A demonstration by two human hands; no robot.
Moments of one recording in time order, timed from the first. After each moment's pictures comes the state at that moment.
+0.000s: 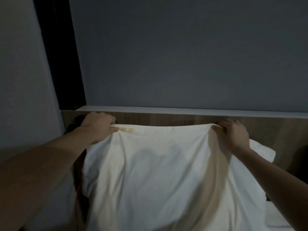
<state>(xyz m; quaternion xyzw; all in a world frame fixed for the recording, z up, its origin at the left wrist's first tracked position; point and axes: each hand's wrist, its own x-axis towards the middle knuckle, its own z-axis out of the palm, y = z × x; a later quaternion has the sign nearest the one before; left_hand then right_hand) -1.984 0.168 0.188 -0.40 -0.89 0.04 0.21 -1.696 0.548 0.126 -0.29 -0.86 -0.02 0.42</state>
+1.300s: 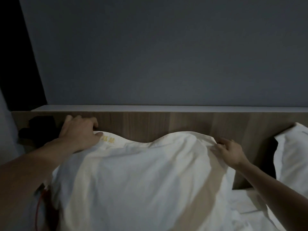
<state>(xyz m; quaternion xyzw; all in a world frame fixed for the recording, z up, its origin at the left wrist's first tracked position) -1.978 0.221 0.157 -0.35 -0.90 -0.03 0.25 -1.606 0.596 0.070 -0.36 -0.87 0.13 0.31</state>
